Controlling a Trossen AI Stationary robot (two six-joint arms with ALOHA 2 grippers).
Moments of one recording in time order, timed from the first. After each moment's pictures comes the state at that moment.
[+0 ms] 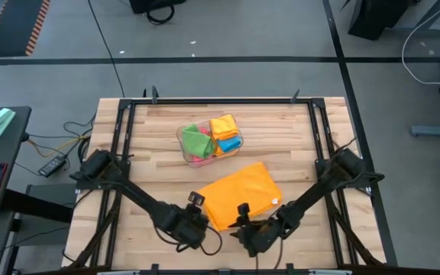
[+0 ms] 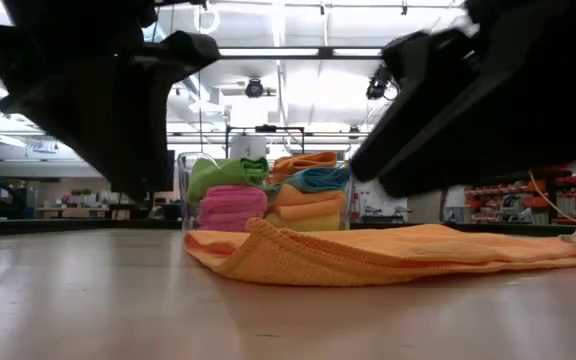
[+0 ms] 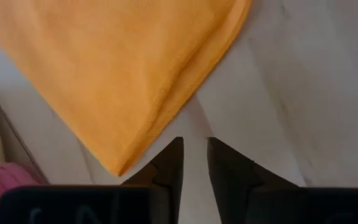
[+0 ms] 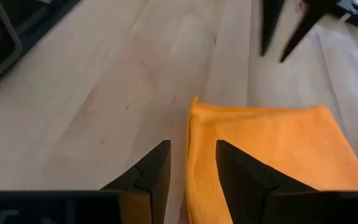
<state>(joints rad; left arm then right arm) -0.61 1.93 1.35 -0.76 -0.44 -0.10 0.67 1.98 1.06 0.18 0.54 0.04</state>
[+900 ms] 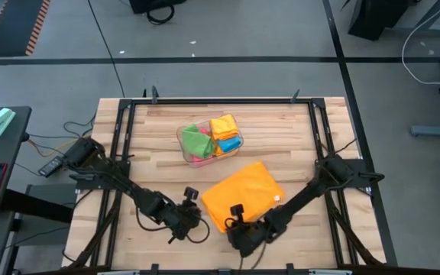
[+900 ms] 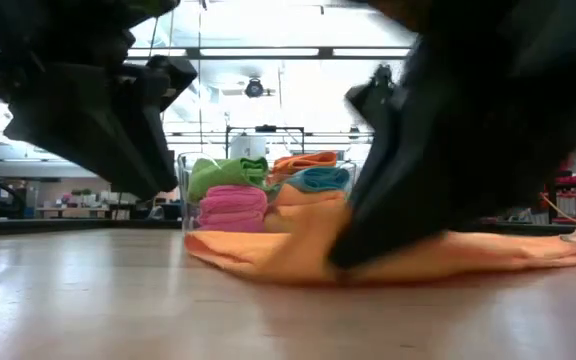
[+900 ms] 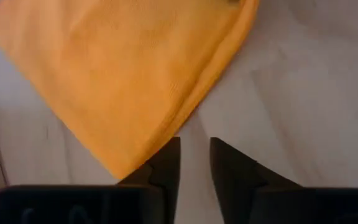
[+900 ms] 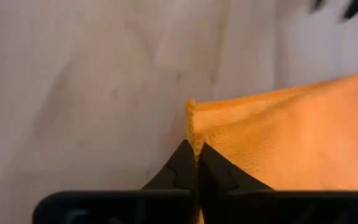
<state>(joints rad) -0.61 1.73 0.97 -0.24 -0.45 -0.07 0.62 2.10 1.25 -0.07 0.47 0.16</state>
